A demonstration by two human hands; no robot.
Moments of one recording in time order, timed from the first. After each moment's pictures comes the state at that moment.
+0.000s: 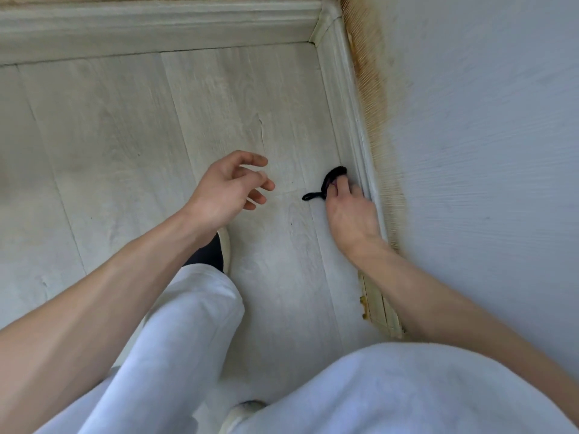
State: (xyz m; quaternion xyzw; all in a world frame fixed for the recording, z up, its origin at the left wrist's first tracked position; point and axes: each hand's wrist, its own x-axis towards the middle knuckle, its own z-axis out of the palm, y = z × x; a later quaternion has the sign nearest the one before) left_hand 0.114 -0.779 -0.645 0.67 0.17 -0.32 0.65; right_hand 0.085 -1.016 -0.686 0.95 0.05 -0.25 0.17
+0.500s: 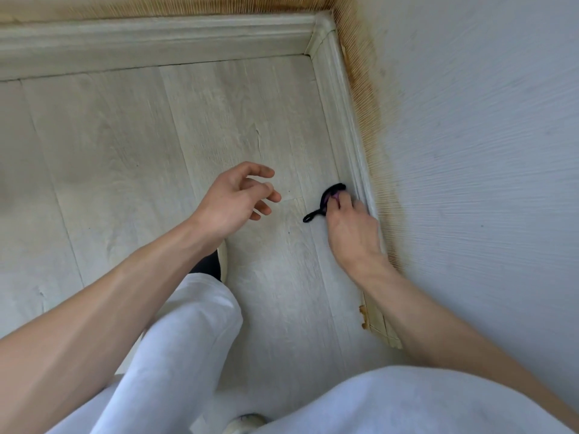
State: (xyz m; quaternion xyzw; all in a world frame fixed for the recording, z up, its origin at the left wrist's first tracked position) left_hand 0.114 -0.791 -0.646 0.67 0.15 -0.33 0.64; right_hand 0.063 -1.019 -0.681 0.96 0.02 -0.23 0.14
